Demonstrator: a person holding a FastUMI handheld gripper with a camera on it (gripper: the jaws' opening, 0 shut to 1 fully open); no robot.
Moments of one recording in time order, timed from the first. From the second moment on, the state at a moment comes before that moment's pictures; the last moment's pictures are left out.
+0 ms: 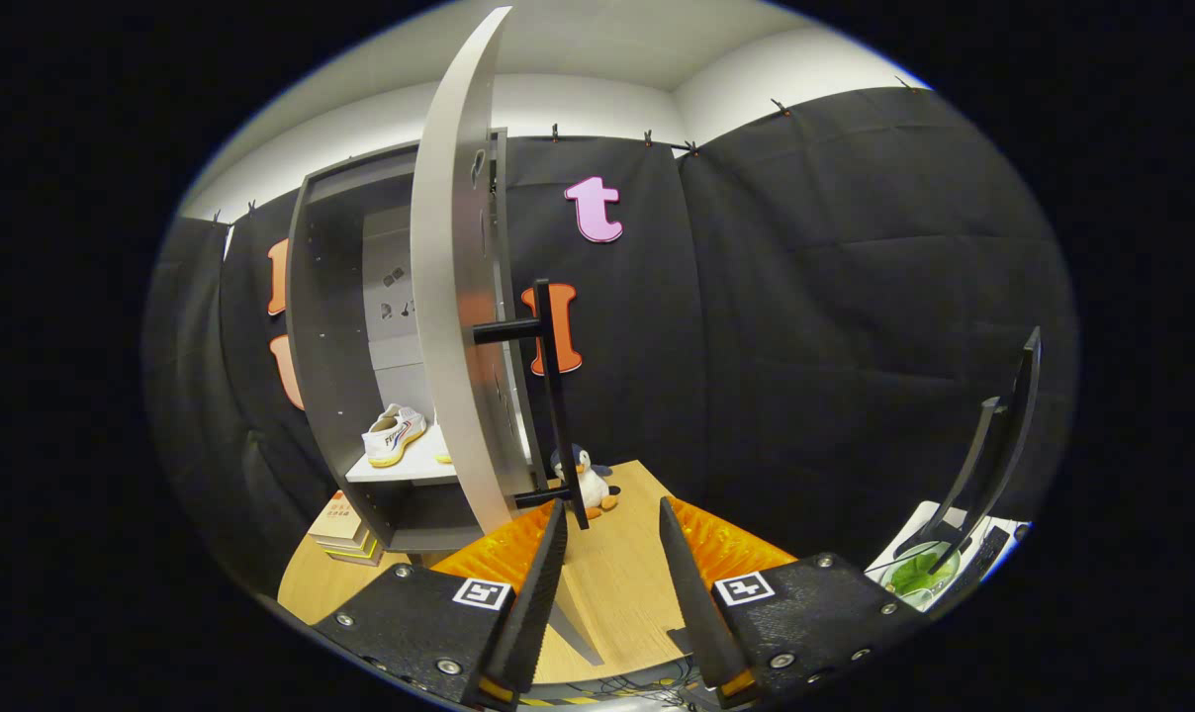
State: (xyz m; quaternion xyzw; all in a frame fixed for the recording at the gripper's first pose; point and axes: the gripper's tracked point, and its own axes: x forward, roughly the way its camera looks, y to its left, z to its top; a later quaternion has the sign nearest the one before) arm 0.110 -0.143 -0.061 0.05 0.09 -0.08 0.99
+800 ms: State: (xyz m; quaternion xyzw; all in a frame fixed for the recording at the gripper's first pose) arm 0.118 -0.039 -0.060 0.04 0.08 0.06 0.99
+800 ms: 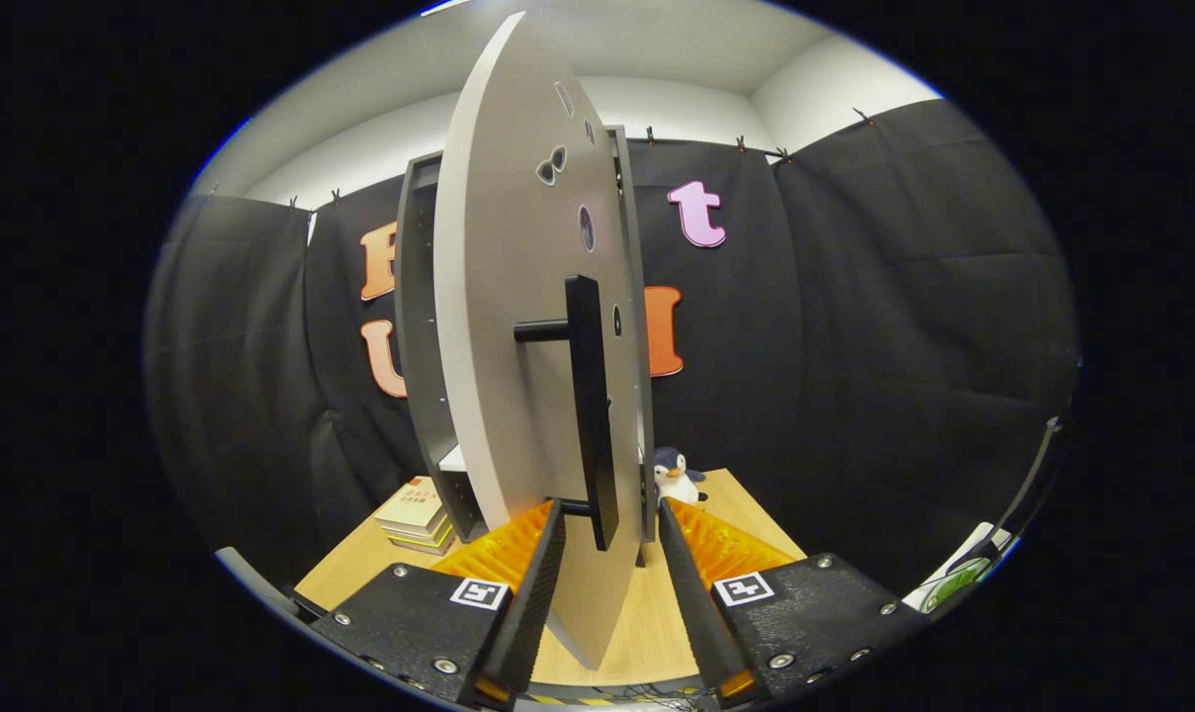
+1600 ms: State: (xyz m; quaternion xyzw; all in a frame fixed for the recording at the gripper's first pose) arm 0.140 0.001 -0.061 0.04 0.07 0.18 0.98
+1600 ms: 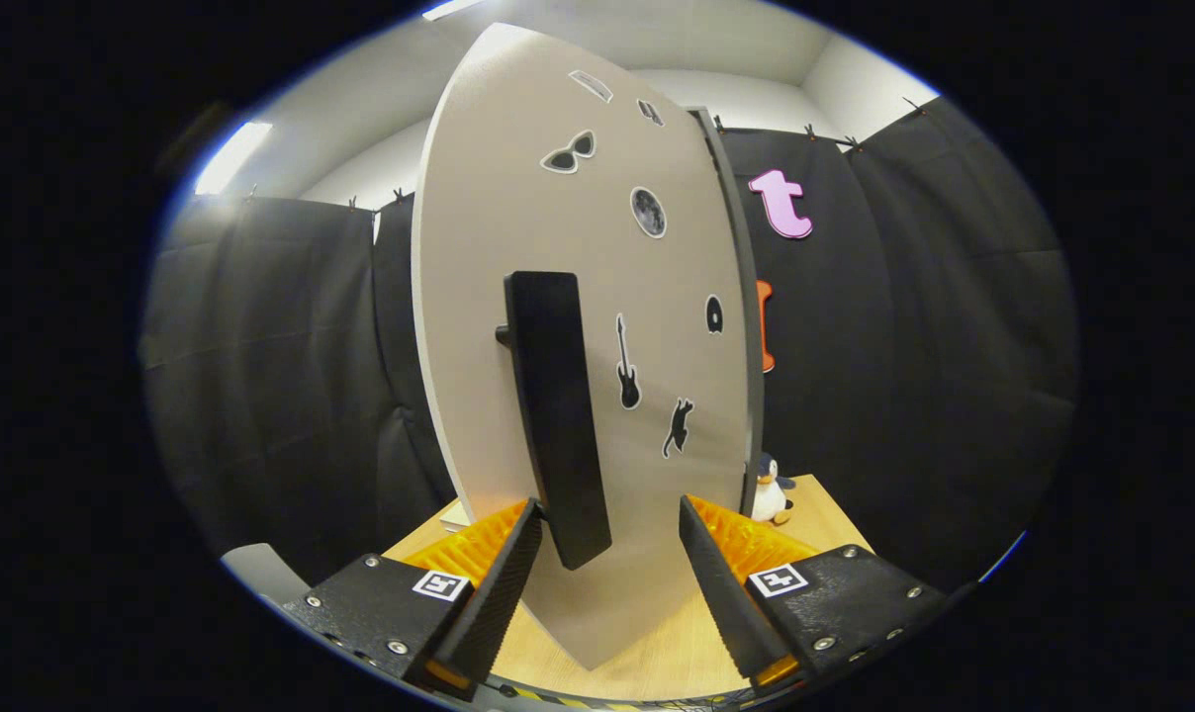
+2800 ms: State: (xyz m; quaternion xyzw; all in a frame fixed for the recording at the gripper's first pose) arm 0.155 0.015 -0.065 0.01 0.05 0.19 0.98
